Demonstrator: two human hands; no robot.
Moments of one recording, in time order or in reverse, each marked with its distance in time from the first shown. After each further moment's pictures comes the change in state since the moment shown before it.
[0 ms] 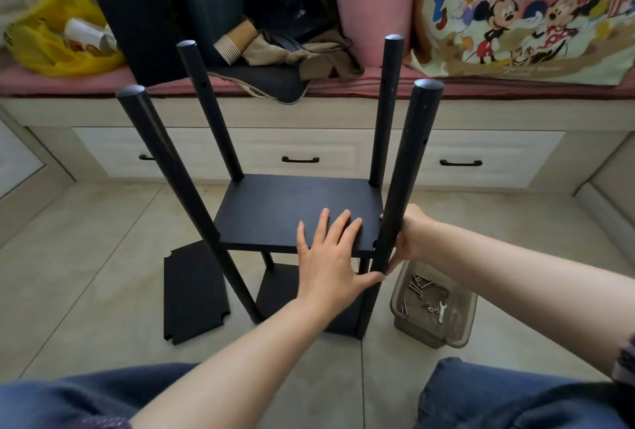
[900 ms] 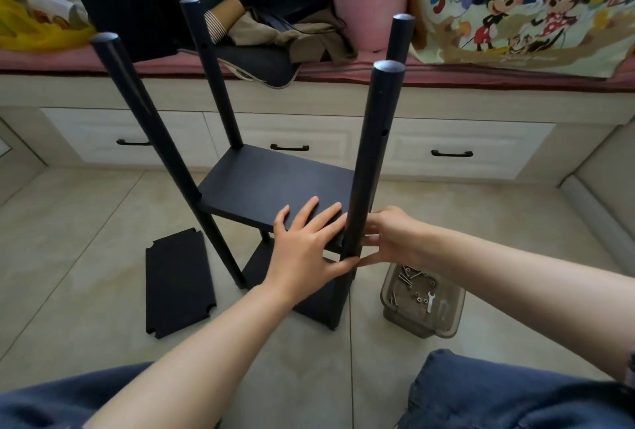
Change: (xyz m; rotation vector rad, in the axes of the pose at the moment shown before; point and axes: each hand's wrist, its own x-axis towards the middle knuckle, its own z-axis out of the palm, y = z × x) left_hand 0.010 -0.041 0.009 -0.027 0.196 0.211; right_hand 0.020 0.021 -0.003 -0.165 -0.157 -0.125
